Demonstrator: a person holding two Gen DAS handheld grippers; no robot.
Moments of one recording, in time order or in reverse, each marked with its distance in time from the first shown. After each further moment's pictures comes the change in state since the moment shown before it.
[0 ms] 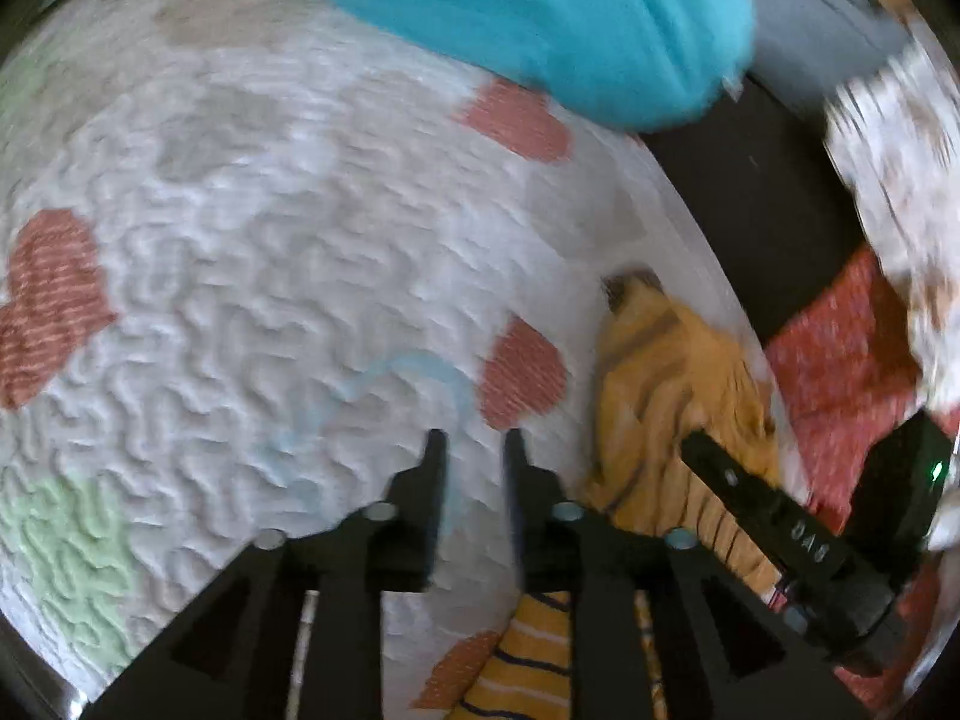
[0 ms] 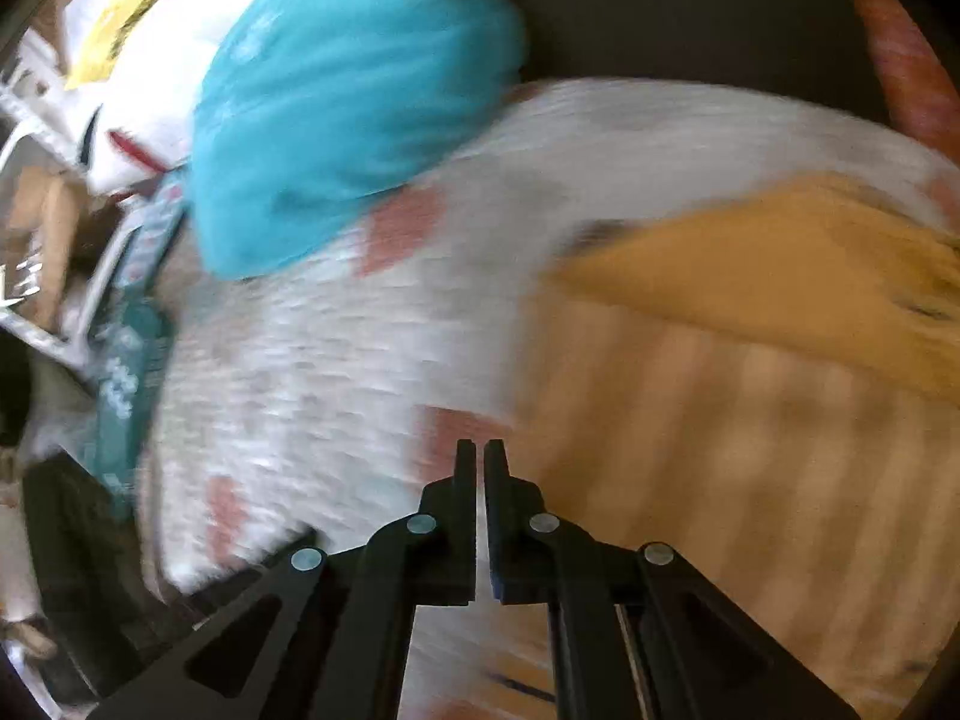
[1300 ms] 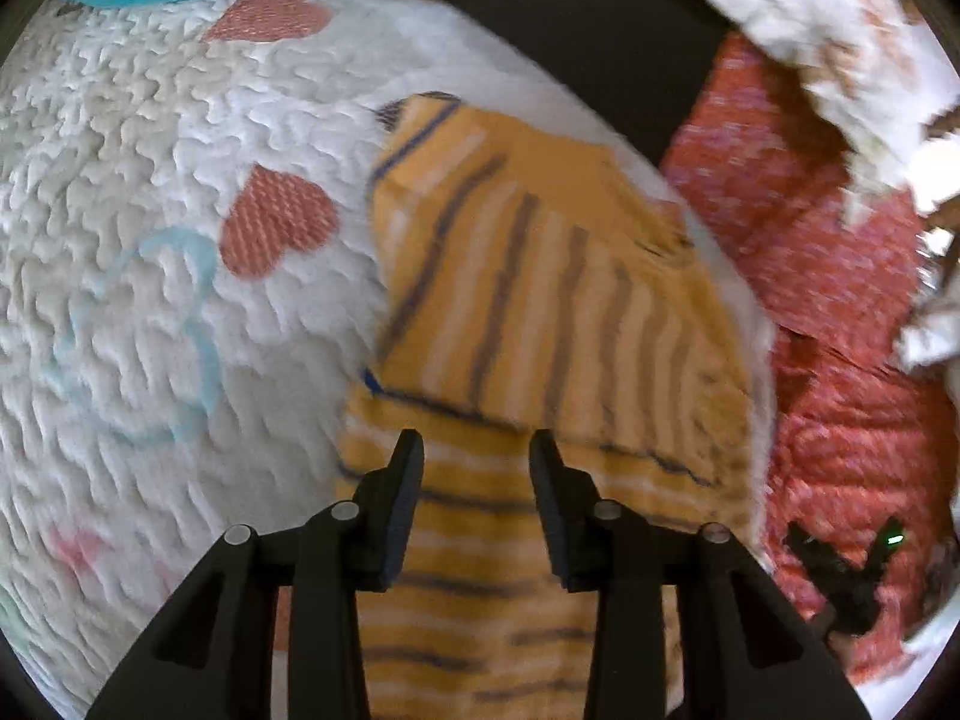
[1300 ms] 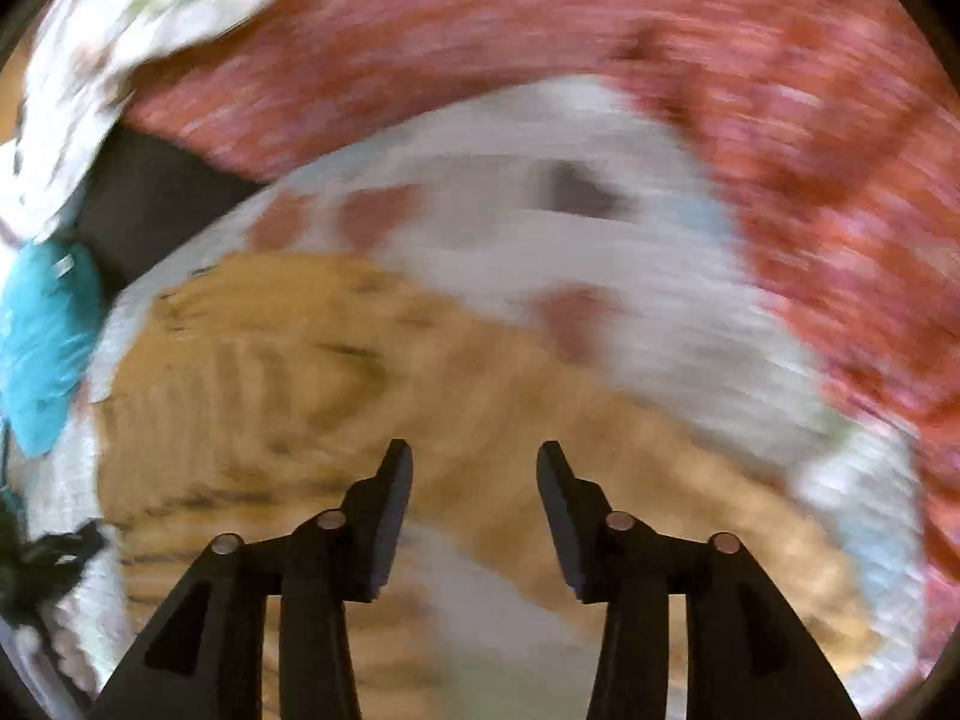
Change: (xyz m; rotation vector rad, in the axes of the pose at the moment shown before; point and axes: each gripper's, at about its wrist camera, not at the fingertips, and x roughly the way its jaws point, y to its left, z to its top) left arm 0.008 -0.061 -0.079 0.275 0.141 -0.152; right arm -0.253 -0.276 -0.171 0.485 -0.210 -0.497
